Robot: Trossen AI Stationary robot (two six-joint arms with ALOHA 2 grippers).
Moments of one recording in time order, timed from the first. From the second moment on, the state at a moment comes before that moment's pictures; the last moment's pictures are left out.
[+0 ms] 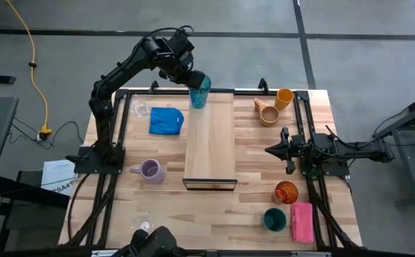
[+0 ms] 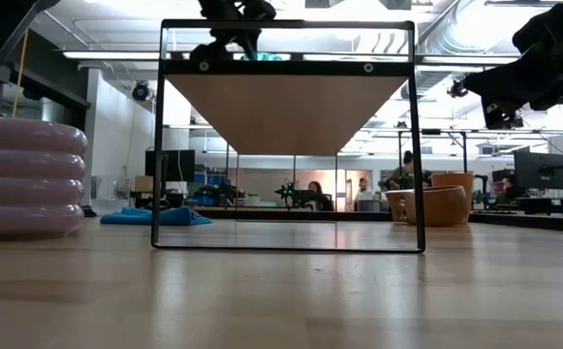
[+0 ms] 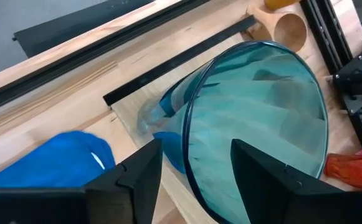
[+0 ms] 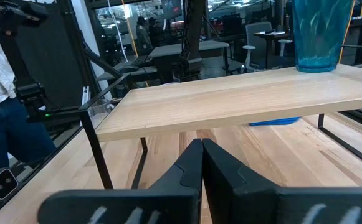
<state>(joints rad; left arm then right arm) 0.72 1.92 2.26 -1.43 0.14 -0.49 0.04 0.03 0.01 0.01 0.03 0.13</state>
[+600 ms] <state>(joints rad) 0.72 1.89 2.26 -1.46 0.12 -0.46 0.04 0.03 0.01 0.01 0.03 0.13</state>
